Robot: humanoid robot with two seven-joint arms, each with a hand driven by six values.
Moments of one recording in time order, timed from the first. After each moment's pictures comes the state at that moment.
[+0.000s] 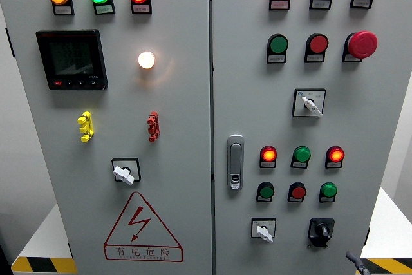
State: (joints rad) left arm 0.04 -0.09 0.04 -0.09 -0.07 -0.02 -0.15; right arm 0.04 0.08 1.40 1.56 -1.55 -0.12 0.03
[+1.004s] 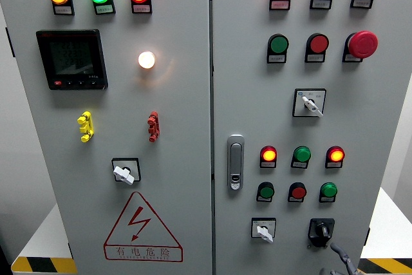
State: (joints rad) left arm 0.04 -0.09 0.04 -0.09 -0.07 -0.02 -0.15; right arm 0.14 0.10 1.39 1.46 -1.53 -0.12 0.02
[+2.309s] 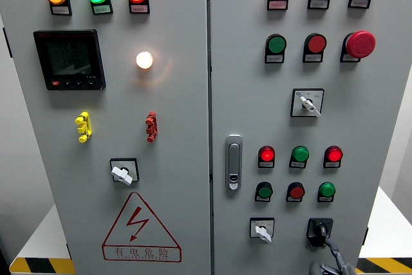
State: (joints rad) left arm 0.04 -0.09 0.04 -0.09 -0.07 -0.02 -0.15; right arm 0.20 0.13 1.36 1.40 -1.53 -0.12 0.02
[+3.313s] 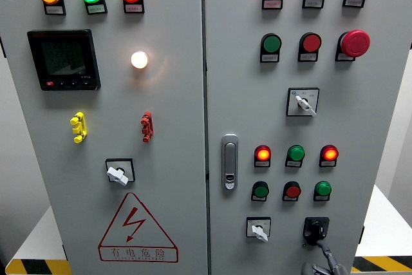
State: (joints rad) left arm 0.04 -0.09 0.04 -0.09 -0.07 -0.02 -0.15; right arm 0.20 0.14 1.33 1.40 -1.53 -0.13 0.02
